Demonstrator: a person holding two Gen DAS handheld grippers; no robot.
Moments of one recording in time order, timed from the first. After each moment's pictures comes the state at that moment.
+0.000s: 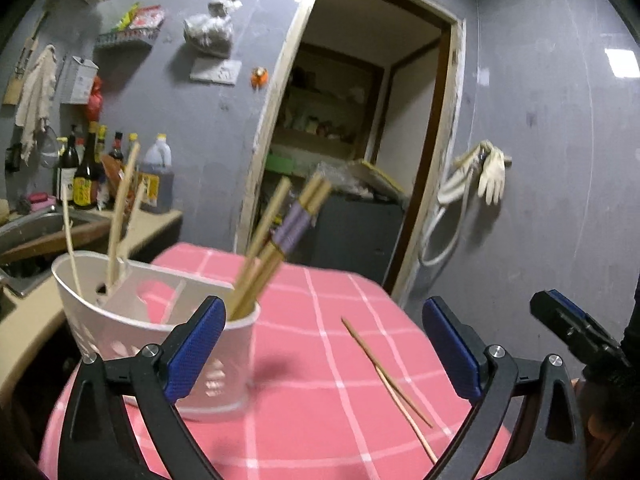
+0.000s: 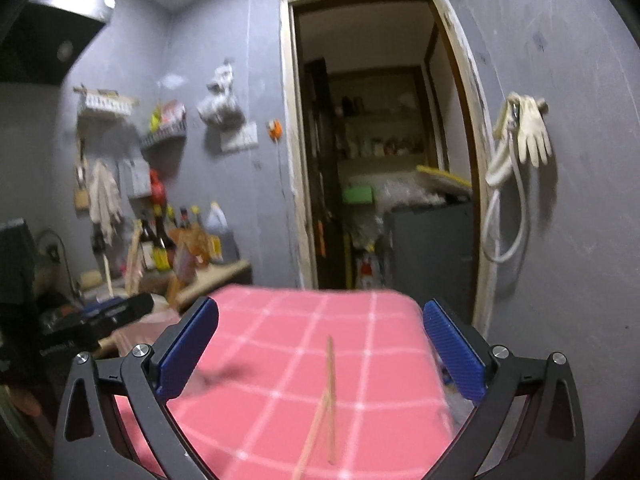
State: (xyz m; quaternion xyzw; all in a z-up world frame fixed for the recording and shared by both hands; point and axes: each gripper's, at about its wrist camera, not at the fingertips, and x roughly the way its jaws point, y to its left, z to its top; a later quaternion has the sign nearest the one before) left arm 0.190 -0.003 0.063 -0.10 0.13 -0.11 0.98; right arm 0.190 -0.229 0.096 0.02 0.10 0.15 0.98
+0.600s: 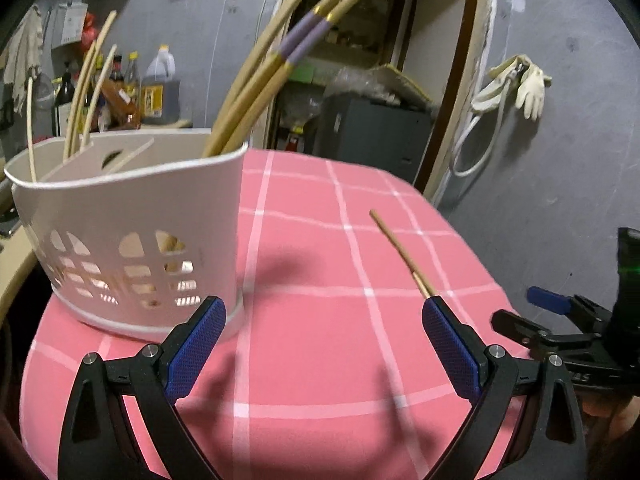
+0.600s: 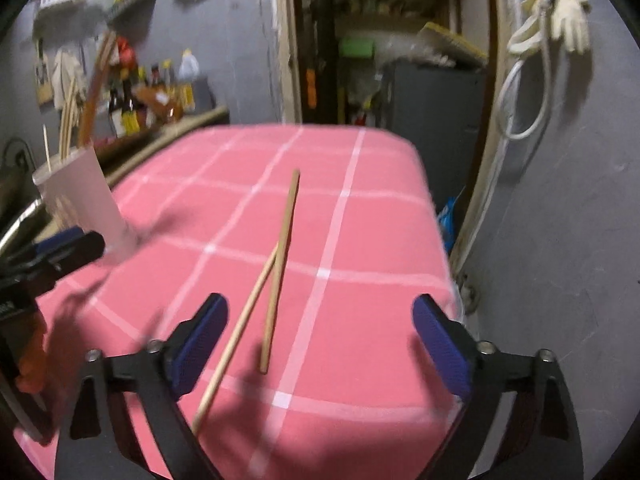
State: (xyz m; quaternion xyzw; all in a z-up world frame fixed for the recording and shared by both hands) left arm 0.239 -0.030 -0.009 -0.08 0.30 -0.08 0.95; right arm 0.270 -0.234 0.002 -0.05 0.36 0.15 0.92
